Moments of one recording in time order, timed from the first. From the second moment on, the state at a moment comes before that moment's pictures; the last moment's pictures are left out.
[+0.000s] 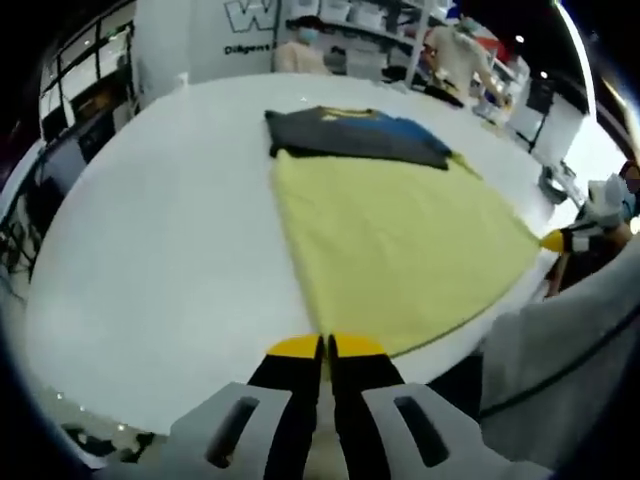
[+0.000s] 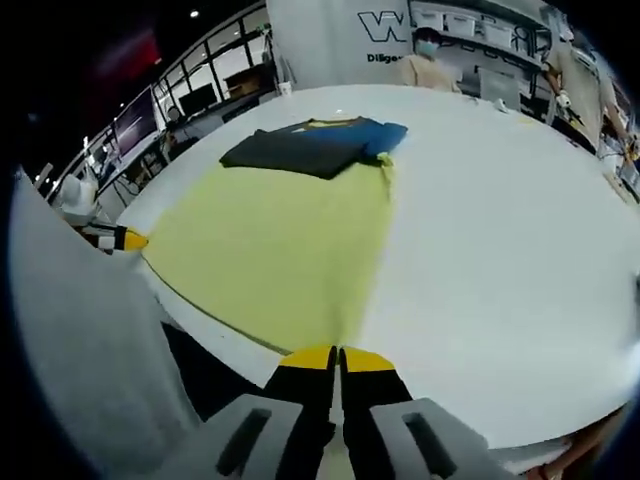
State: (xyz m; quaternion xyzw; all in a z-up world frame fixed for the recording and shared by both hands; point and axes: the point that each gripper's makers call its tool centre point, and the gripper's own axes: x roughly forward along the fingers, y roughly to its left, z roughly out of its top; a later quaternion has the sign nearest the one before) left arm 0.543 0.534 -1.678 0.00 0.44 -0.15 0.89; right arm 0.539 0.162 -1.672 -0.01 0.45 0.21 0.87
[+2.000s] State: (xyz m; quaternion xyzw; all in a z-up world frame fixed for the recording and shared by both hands) left arm 0.763 0.529 -1.495 -0.02 0.20 -0.16 0.97; right arm 0.754 0.172 -1.499 0.04 0.23 0.21 0.95
